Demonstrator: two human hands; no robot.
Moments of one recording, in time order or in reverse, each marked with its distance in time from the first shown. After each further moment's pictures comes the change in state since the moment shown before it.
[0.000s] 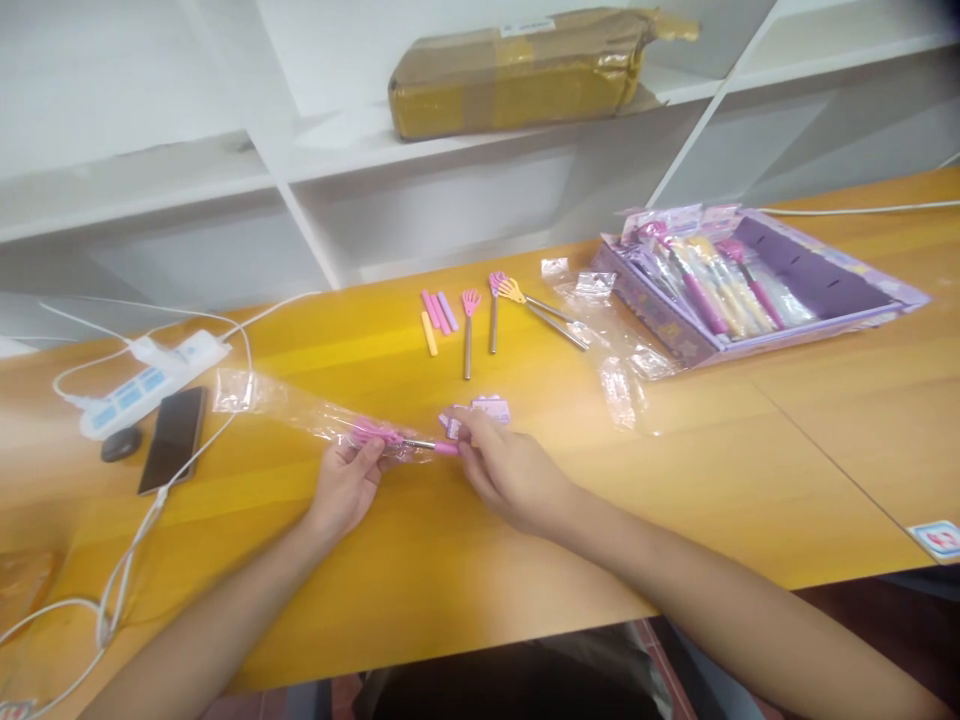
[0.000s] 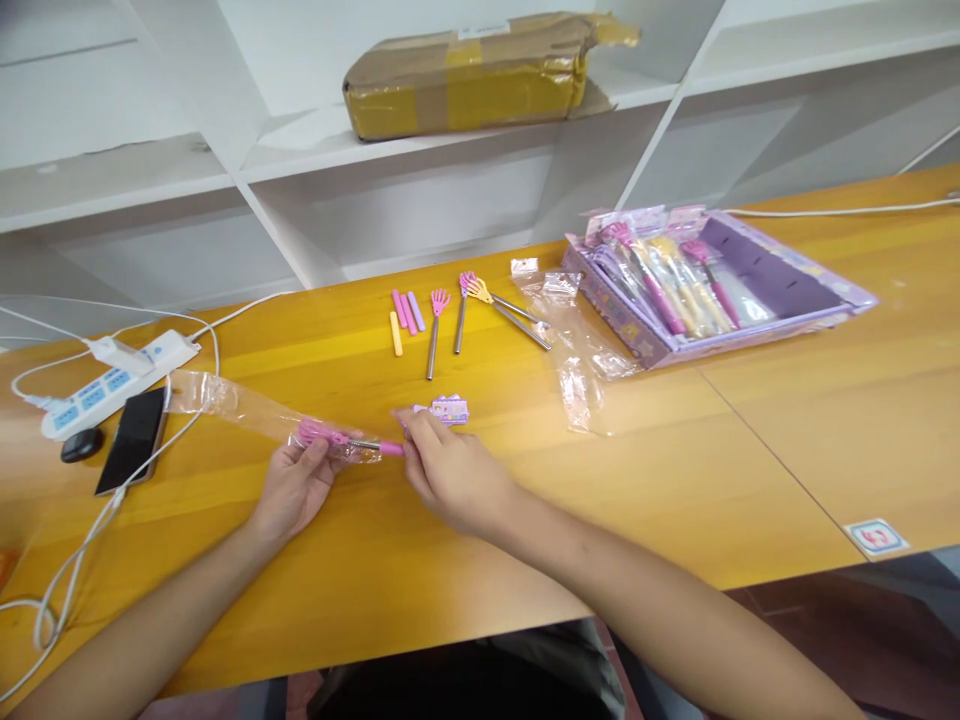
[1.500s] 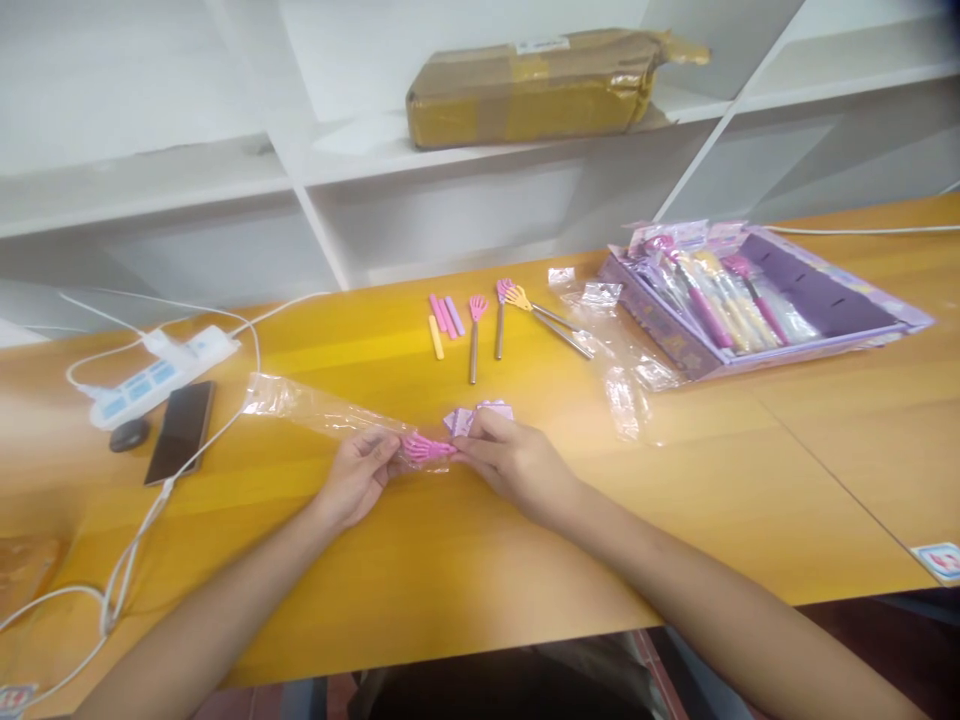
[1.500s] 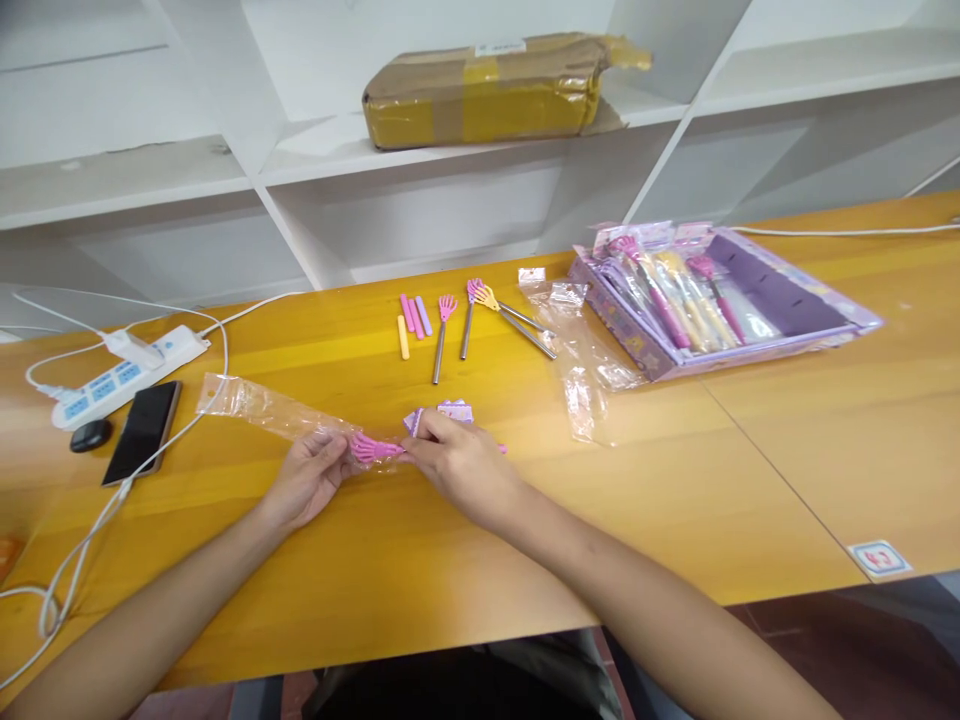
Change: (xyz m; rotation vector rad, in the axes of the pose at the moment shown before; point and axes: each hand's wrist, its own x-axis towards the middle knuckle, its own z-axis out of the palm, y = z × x) left_hand 0.008 -0.003 -0.007 0.016 -0.082 -0.158; right_hand 0.006 0.021 0.003 -0.144 0.120 -0.251
